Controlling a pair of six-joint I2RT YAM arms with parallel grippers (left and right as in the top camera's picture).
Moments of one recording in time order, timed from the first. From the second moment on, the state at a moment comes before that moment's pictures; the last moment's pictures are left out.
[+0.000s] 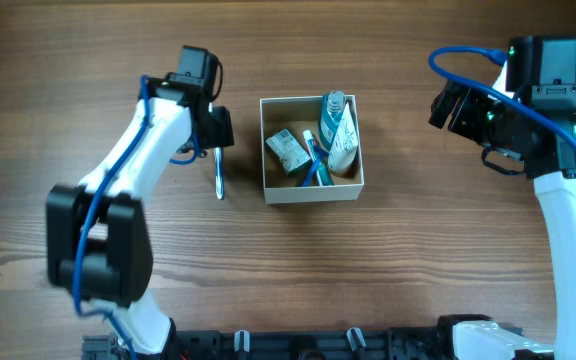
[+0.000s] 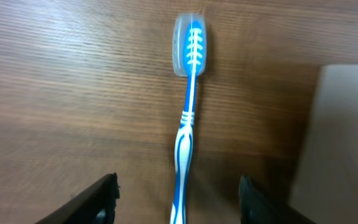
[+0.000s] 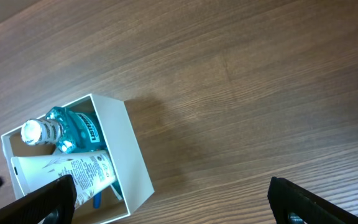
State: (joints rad) left arm -0.22 1.90 1.38 -0.84 -0.05 -0.33; right arm 0.04 1.38 1.54 -1.18 0.01 0.41
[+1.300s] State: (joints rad) left arm -0.40 1.69 1.66 -1.05 0.10 -0.27; right arm 0.04 1.38 1.54 -1.18 0.01 0.41
